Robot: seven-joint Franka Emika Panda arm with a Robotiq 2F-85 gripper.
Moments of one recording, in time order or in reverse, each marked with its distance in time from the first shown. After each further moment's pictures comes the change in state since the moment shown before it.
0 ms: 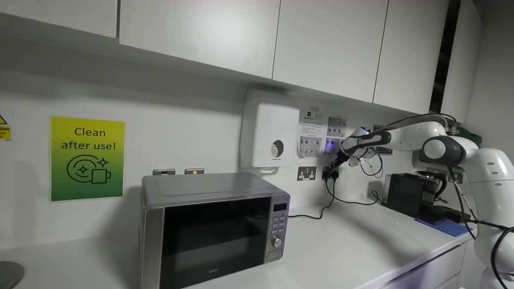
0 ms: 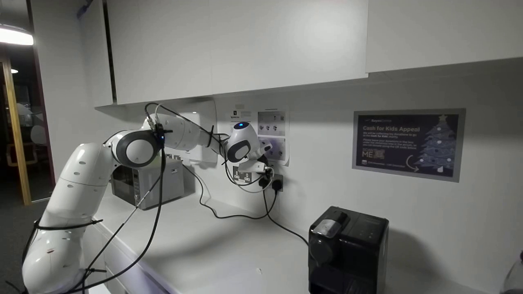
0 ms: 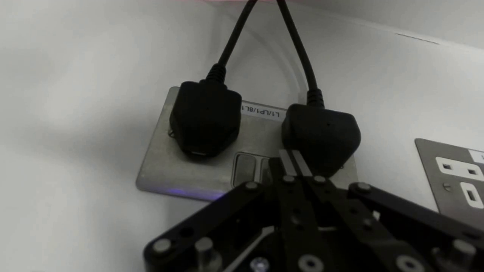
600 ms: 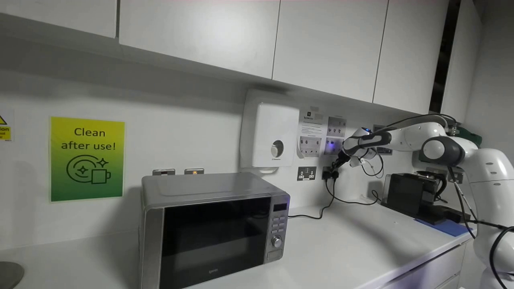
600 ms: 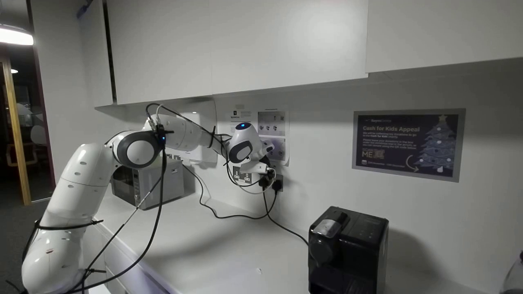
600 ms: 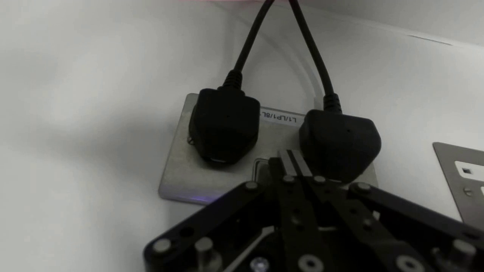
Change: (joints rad) arm -0.016 0.012 0.001 0.010 0.000 0.000 0.000
